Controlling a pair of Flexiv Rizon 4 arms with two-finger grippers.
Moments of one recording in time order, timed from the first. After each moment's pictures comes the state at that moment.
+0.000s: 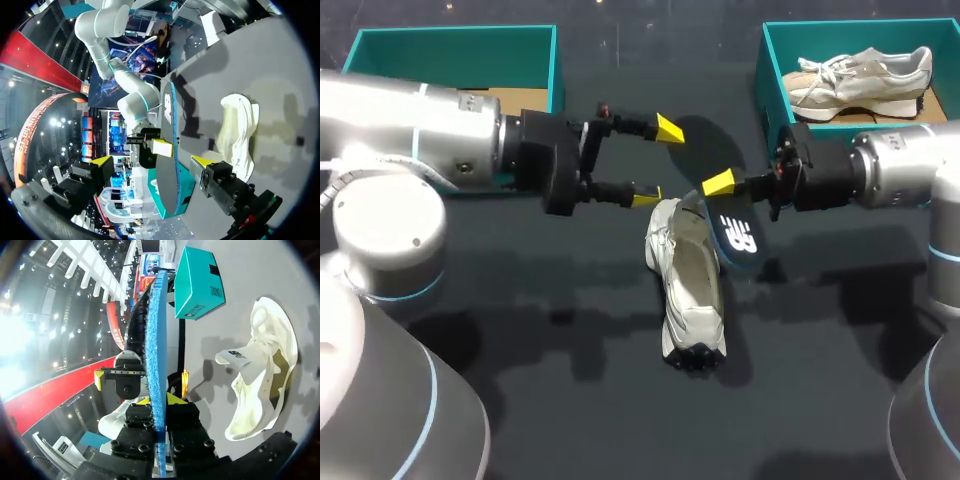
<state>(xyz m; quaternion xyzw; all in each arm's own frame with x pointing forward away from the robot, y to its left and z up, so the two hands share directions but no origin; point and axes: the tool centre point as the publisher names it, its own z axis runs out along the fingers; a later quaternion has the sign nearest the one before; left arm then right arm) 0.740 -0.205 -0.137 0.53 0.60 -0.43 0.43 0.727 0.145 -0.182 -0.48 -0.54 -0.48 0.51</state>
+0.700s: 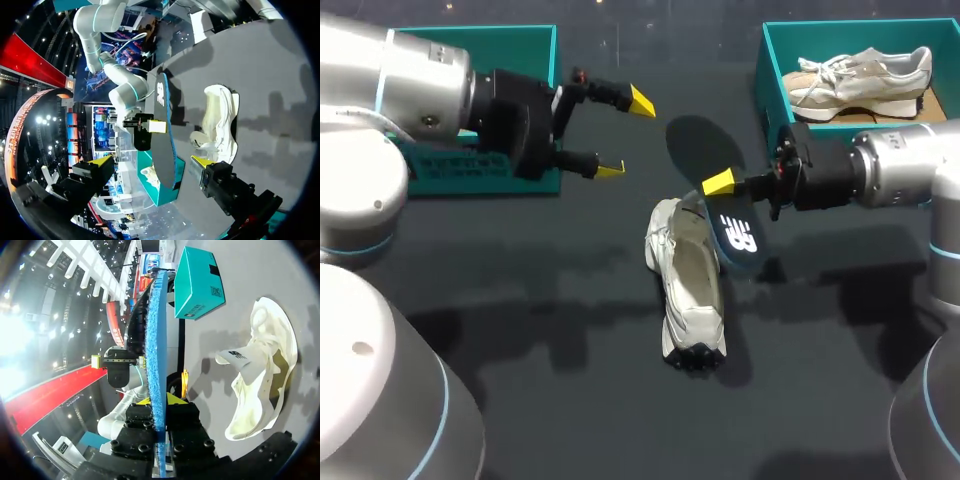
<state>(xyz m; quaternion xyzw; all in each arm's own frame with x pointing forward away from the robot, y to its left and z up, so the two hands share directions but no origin) 0.769 -0.168 -0.114 0.55 0.64 -0.36 0.39 0.728 0.145 -0.182 -0.48 -0.54 -0.47 0.51</state>
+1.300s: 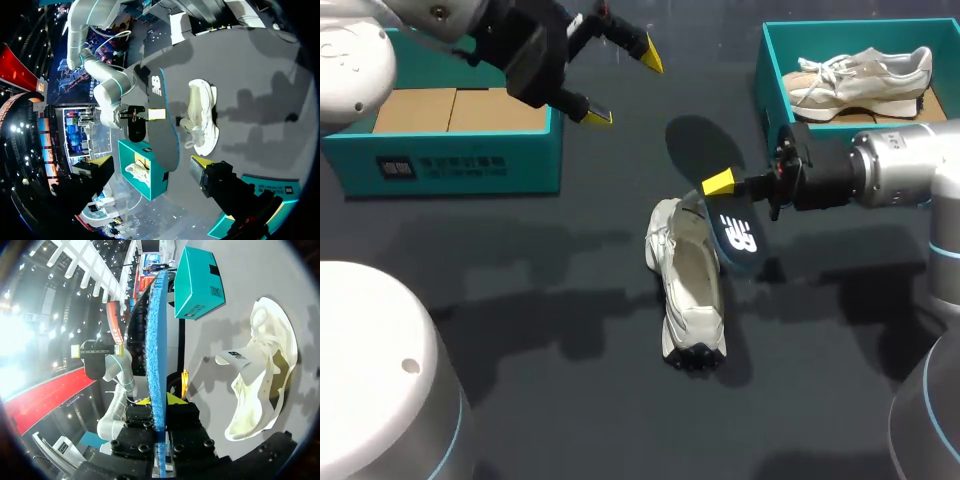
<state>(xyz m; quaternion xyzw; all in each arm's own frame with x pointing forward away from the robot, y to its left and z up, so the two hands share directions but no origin) 0.793 -0.168 -0.070 0.61 0.67 -0.26 0.32 0.728 0.145 -0.182 -0.48 -0.54 -0.47 0.51</state>
